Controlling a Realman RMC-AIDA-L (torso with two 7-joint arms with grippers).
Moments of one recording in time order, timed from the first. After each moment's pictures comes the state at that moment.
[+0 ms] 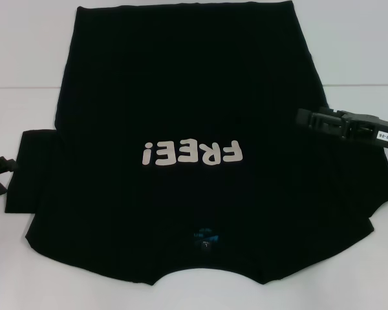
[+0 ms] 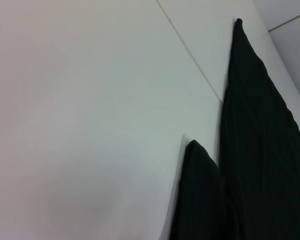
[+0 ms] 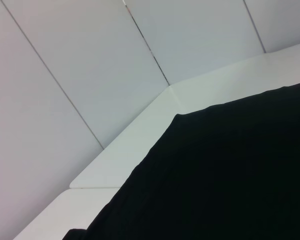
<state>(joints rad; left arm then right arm) -0.43 -2.00 0.39 0.63 2.18 1.10 -2.49 0.56 2.08 -0.67 -0.68 -1.86 -1.24 1.78</state>
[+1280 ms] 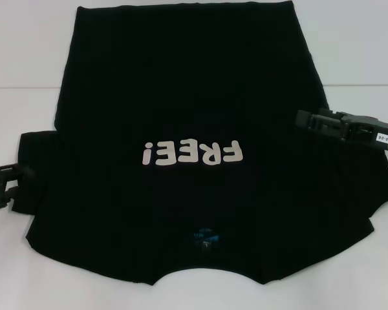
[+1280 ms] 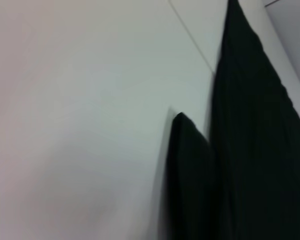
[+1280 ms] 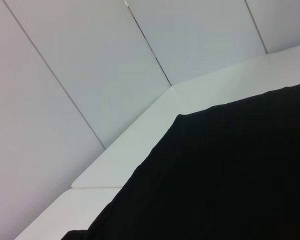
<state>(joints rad) -0.44 -2.00 0.44 0.62 2.19 1.12 -2.52 0.56 2.09 -0.67 -0.67 -1.86 -1.24 1.77</state>
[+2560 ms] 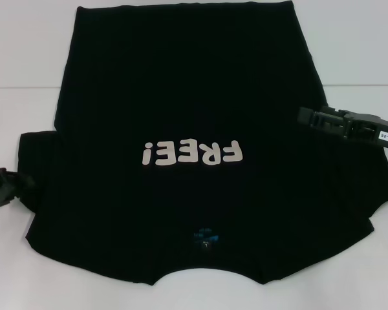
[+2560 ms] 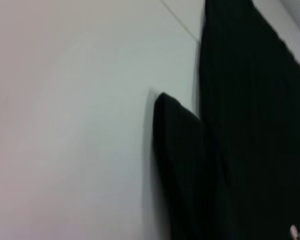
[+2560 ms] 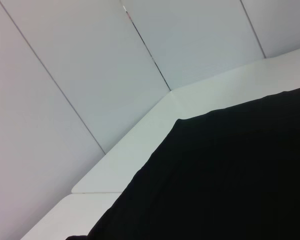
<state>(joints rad) -0.44 -2.00 0.53 0.70 2.24 1.16 -2.51 0.55 2.08 -0.67 -0.67 -1.85 -1.25 1.77</state>
